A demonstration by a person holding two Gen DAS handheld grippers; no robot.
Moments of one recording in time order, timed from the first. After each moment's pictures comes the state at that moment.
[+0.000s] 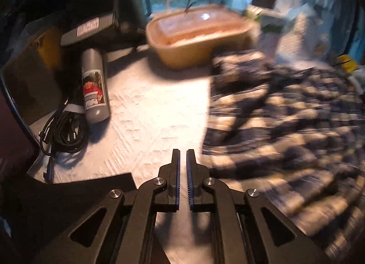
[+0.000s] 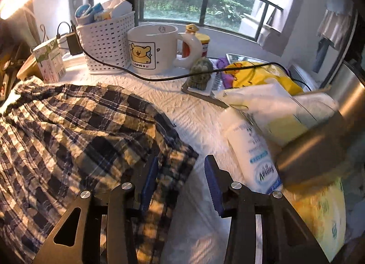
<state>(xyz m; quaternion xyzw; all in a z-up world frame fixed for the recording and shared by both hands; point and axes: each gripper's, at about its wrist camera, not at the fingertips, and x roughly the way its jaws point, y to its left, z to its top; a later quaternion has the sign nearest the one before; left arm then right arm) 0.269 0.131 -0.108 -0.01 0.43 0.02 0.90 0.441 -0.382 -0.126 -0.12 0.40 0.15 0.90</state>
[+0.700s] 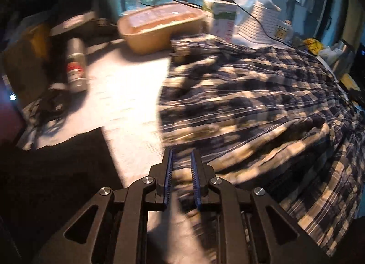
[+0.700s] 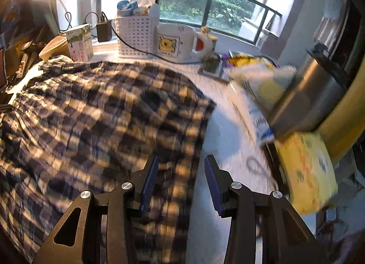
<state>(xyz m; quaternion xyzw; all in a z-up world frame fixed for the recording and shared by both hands) 0.209 0.106 -0.117 0.00 0.44 -0.02 0.90 0.334 -0.376 -0.120 -0.14 0.40 0.14 0.90</state>
